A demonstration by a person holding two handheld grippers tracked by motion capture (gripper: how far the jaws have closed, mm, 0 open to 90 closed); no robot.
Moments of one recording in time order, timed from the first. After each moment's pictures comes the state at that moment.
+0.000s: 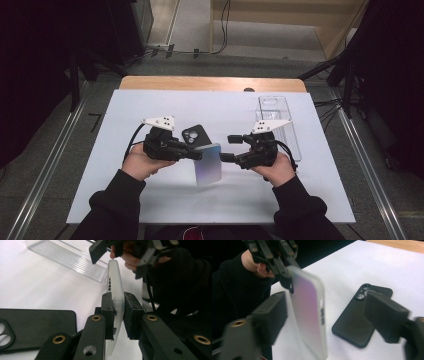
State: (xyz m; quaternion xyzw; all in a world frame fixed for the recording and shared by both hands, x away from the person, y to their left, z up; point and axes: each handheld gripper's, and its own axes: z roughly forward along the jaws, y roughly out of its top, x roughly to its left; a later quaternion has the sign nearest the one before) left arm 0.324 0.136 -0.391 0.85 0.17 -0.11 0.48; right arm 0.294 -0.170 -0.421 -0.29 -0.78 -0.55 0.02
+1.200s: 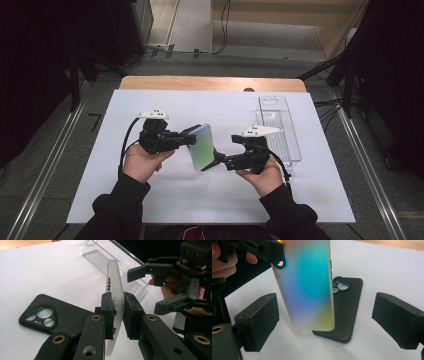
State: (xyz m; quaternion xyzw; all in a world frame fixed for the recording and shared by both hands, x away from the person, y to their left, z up) left arm 0.324 0.138 -0.383 0.81 0.33 -0.02 0.48; right arm 0.282 -0.143 -0.431 -0.40 -0.76 -0.50 -0.07
